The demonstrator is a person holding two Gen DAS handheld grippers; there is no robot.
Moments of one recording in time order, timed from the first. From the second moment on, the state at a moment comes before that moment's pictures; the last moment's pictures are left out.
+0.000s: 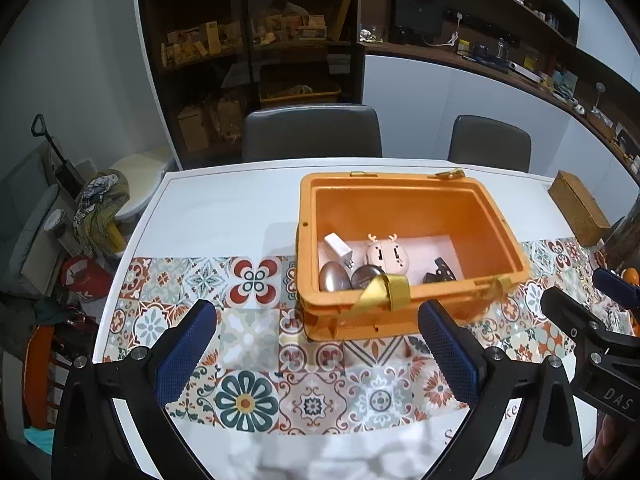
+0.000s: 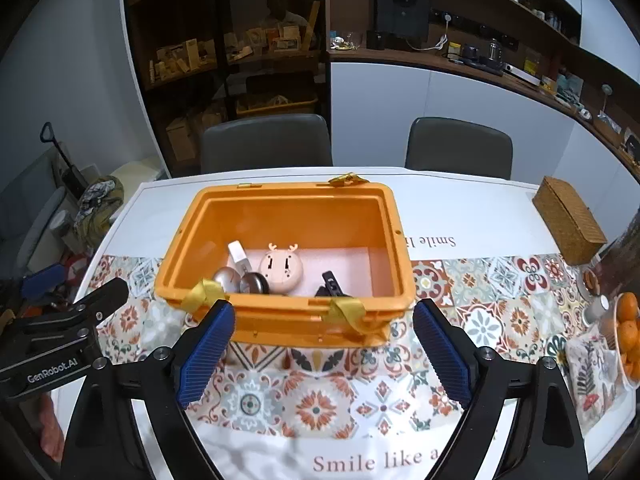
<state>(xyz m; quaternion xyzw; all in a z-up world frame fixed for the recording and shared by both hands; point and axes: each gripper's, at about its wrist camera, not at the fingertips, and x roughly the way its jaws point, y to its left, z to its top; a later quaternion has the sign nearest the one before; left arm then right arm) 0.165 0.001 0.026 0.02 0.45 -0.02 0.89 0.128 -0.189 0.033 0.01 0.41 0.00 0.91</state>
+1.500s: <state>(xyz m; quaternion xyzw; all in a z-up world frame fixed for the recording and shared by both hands) 0.101 0.000 0.022 0.04 0.46 -0.03 0.89 0.071 -0.191 0.016 0.01 0.42 0.00 0.91</state>
